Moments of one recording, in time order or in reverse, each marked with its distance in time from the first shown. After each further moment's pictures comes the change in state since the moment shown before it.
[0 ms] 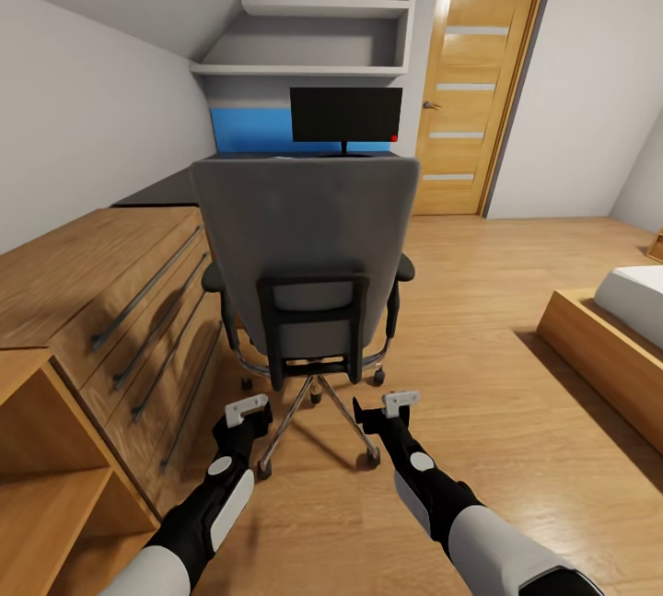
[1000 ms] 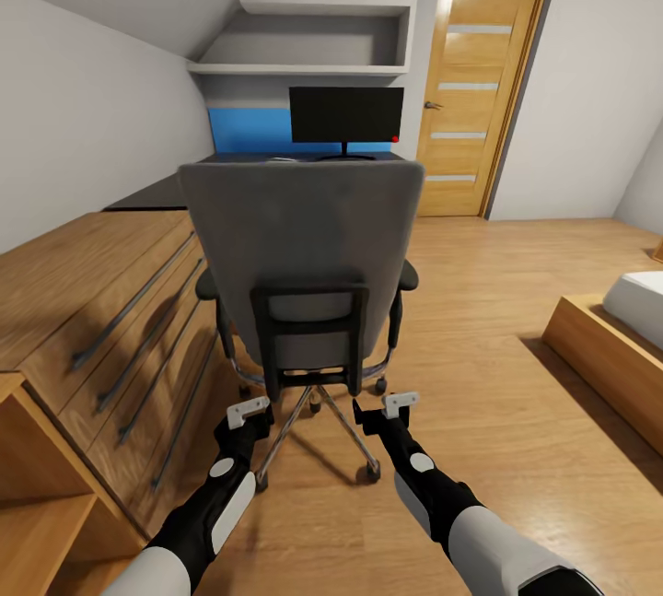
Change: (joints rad) left arm 0.000 0.000 -0.016 0.012 0.000 -0.007 0.000; right arm 0.000 0.000 0.000 0.005 0.010 -0.004 0.000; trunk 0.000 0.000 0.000
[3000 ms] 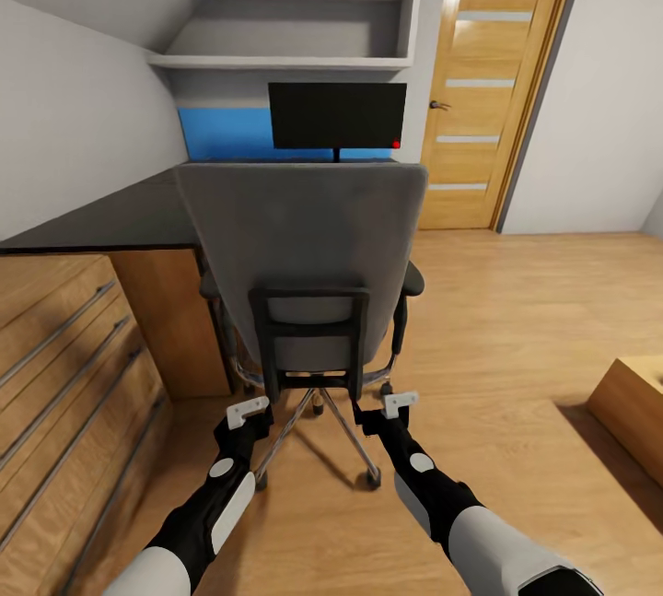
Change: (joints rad) left arm 0.000 0.000 0.002 0.000 0.002 -0.001 0.003; right arm 0.000 0.000 0.003 -0.001 0.002 0.000 0.002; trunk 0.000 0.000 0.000
